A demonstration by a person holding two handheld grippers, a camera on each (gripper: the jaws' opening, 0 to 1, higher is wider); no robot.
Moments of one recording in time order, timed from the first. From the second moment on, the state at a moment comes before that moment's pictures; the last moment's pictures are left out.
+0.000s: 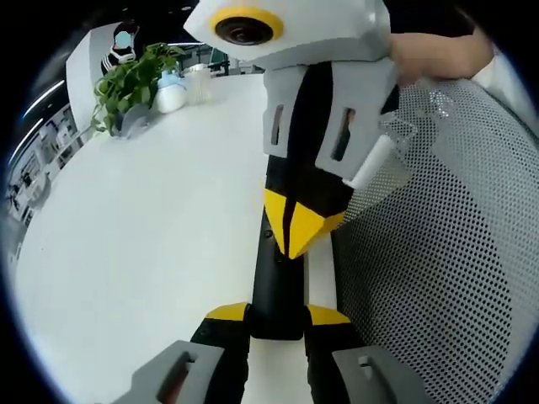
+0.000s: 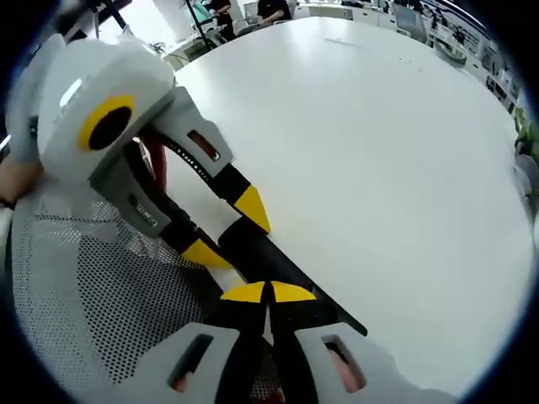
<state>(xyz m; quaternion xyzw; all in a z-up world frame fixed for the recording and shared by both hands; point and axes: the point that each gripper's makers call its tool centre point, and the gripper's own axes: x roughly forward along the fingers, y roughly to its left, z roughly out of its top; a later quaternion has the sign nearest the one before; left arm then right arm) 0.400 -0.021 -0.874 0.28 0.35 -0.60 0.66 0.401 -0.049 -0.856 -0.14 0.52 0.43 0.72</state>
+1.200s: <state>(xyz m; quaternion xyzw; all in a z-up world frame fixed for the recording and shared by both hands) 0.400 -0.021 -0.874 0.30 0.34 -0.61 0.65 0.457 -0.202 -0.654 0.01 0.17 0.22 0.96</state>
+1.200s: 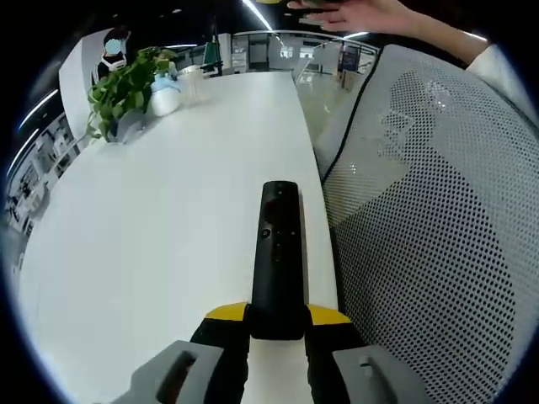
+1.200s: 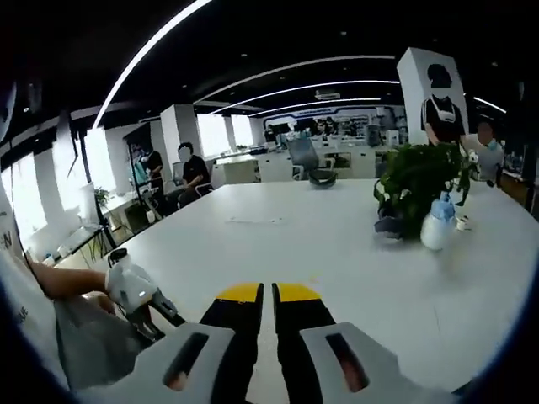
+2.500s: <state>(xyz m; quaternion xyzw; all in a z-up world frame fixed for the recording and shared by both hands) 0.402 -0.024 -0.873 0.28 0.34 -0.60 0.67 0.463 -0.253 -0.680 -0.02 0.15 0.05 0.99</state>
